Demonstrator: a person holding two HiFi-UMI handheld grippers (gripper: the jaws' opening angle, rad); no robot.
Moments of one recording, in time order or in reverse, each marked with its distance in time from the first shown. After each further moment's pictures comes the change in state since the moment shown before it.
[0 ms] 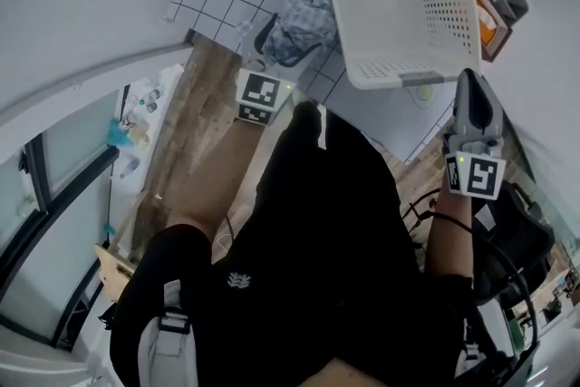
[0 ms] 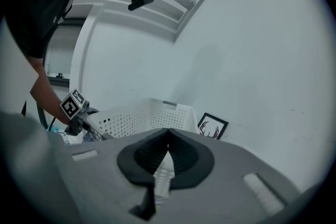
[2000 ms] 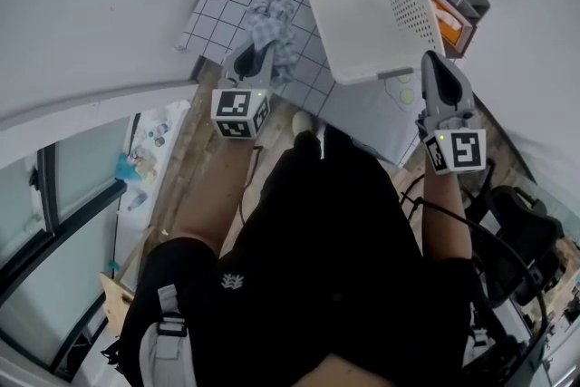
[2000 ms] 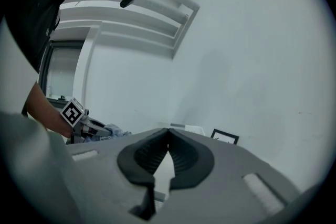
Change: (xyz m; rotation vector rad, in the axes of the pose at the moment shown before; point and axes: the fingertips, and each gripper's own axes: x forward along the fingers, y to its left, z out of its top) left arm -0.075 0.031 0.079 -0.132 -0.104 0.173; right arm -0.012 0.019 0.073 0.107 -0.149 0.056
